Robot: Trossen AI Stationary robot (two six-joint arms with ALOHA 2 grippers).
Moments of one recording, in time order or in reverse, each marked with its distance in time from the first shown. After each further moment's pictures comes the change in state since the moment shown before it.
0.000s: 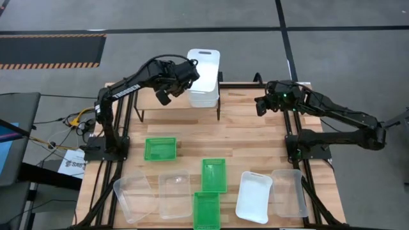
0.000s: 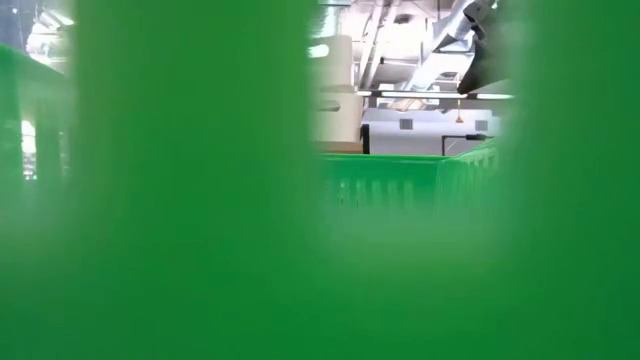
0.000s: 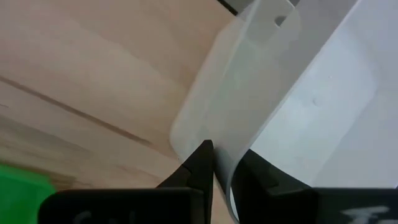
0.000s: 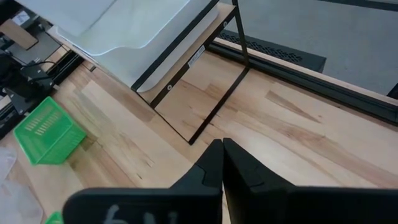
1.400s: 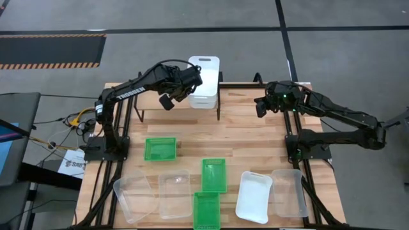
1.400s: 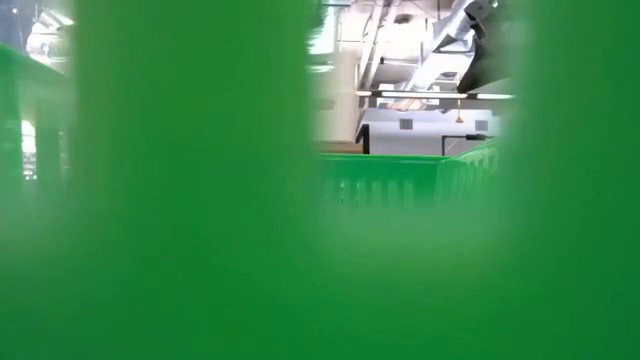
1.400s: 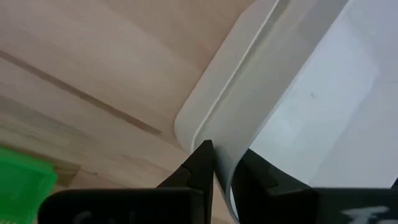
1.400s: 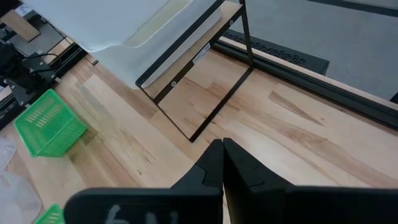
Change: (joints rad) left arm -0.012 0.000 -0.098 0.042 0.032 -0.055; right arm 0.012 0.000 0.000 -0.001 -0.001 -0.031
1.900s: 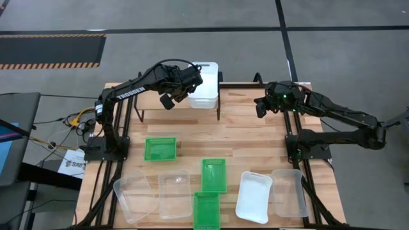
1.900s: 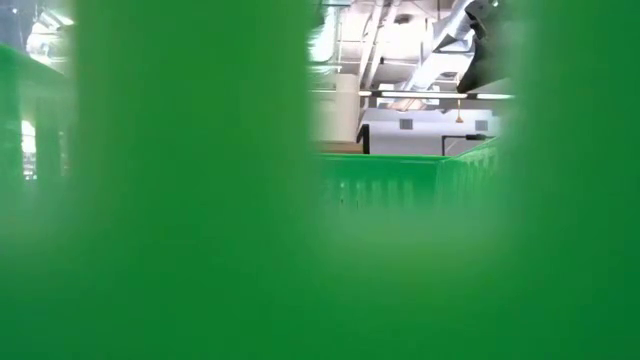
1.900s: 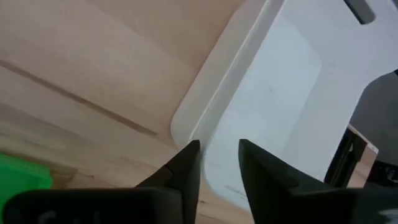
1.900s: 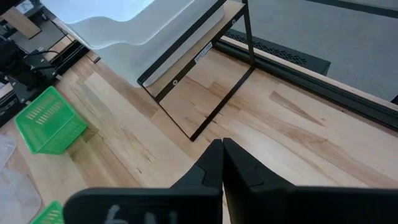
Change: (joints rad) left arm 0.000 0.000 0.000 0.014 -0.003 0.029; right arm 0.000 0.000 0.000 -0.001 -0.002 -0.006
